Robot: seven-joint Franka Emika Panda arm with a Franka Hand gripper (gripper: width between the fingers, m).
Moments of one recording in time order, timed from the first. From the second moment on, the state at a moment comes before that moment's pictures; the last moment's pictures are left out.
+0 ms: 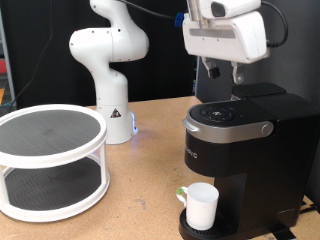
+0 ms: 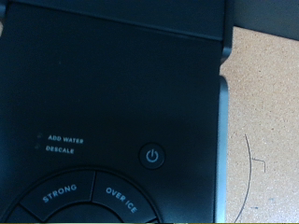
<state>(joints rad) -0.03 -0.17 0.19 -2.14 0.28 2.13 -0.90</state>
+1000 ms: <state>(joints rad) -0.03 -0.17 0.21 -2.33 0.24 2.42 -0.90</state>
